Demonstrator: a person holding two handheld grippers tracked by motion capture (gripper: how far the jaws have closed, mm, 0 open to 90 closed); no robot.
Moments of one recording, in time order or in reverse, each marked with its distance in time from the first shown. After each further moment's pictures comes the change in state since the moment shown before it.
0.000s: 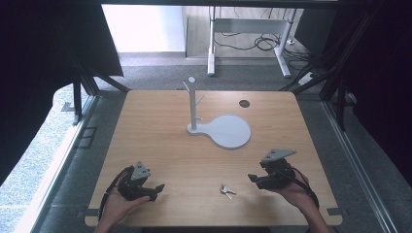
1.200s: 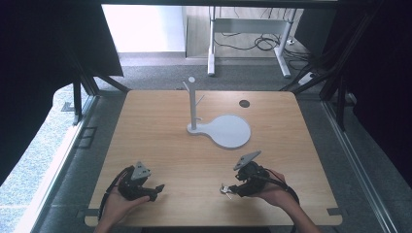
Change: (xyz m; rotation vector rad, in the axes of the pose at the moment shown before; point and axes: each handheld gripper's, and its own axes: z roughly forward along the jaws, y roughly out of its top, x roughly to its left) left arm 0.001 -0.001 0.002 0.006 -0.004 -0.003; right arm 0.045 0.026 0.040 0.196 0.190 -0.156
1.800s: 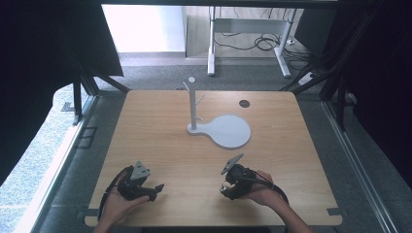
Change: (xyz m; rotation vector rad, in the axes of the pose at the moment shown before) left arm 0.001 0.000 -0.001 0.001 0.003 0.000; right arm 0.009 0.013 0.035 0.101 0.013 -0.054
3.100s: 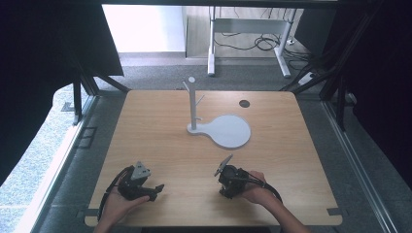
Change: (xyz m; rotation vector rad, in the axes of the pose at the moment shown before) left arm 0.000 0.000 0.001 0.004 -0.001 0.003; right arm 0.000 0.010 0.024 0.086 -0.020 -0.040
